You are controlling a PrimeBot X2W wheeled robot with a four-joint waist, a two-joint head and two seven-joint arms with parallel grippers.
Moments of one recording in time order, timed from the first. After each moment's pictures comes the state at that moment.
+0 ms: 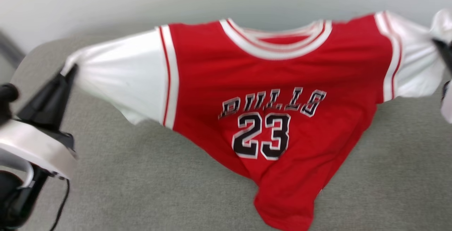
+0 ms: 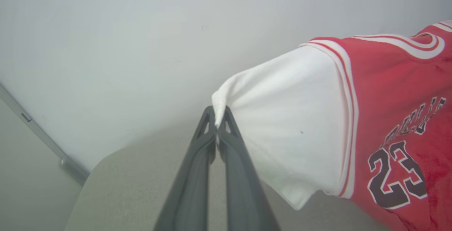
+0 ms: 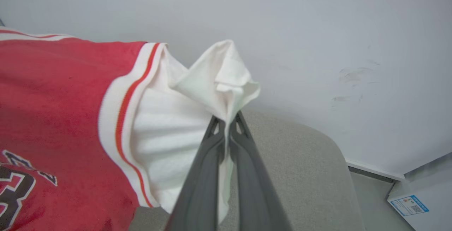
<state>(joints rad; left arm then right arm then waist) -0.21 0.78 -0.15 -0.40 -0.69 0.12 0.22 -0.50 -0.52 0.04 0.00 0.39 0.13 0.54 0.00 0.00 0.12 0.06</state>
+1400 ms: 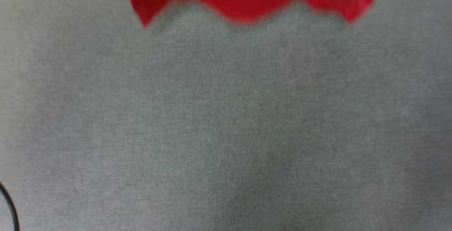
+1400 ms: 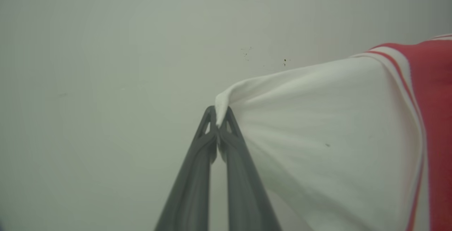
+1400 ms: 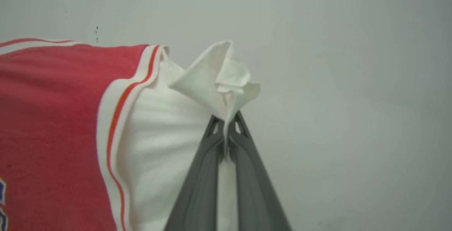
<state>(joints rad) -1.35 0.75 -0.19 0.11 -0.56 0.04 0.08 -1.32 -0.39 -0.07 0.07 0.30 0.13 0.37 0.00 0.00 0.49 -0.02</state>
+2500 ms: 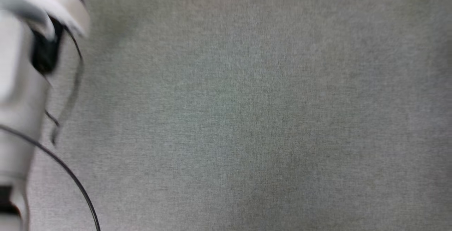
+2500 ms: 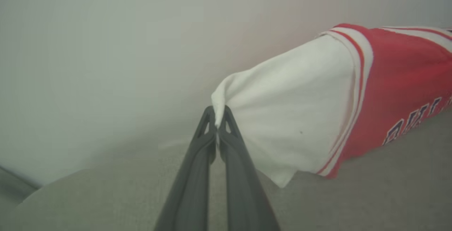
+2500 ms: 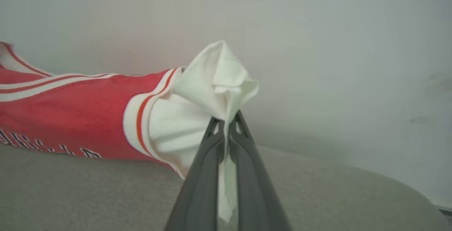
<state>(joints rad) -1.10 0.50 -0.46 0.68 -0.57 -0.12 -0.22 -1.09 -0.45 0.20 0.52 0.36 0.13 0.16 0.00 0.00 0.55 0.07</state>
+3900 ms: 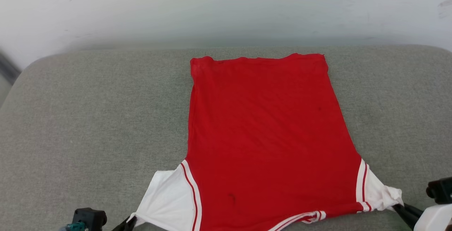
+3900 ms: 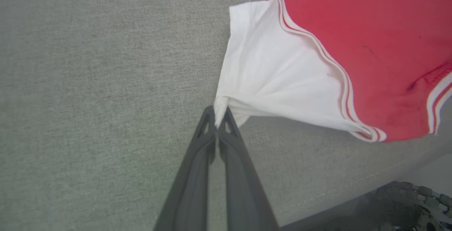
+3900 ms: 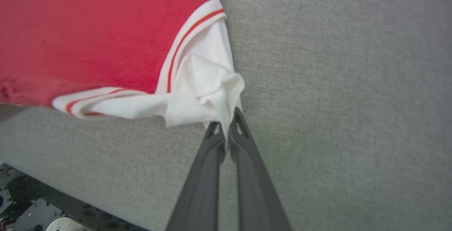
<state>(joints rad) 0.06 0.69 -0.55 0.05 -0.79 0.10 0.00 0.00 -0.66 0.34 0.24 0.66 0.13 0.23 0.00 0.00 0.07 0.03</state>
